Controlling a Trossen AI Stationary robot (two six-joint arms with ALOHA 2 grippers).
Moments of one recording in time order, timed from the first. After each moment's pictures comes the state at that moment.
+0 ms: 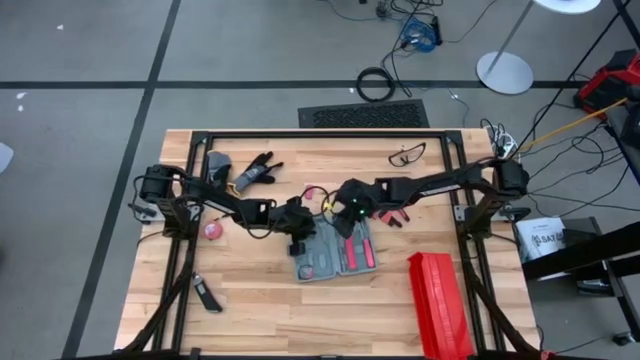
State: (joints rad) left arm -0.01 1.82 0.71 0.24 -0.04 -0.07; right arm -0.09 1.69 0.99 -0.18 -0.11 0.58
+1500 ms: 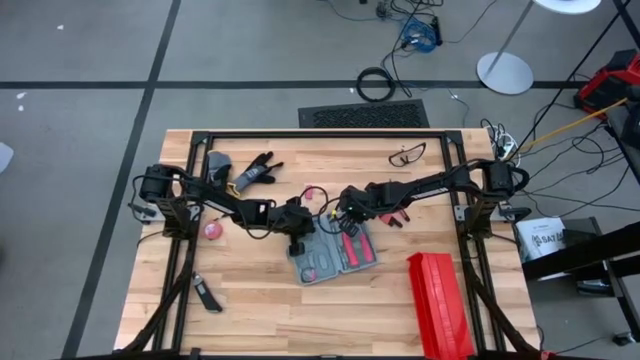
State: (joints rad) left arm 0.00 1.82 0.70 0.26 -0.05 -0.07; right arm -0.07 1.79 0.99 -0.34 0.14 0.54
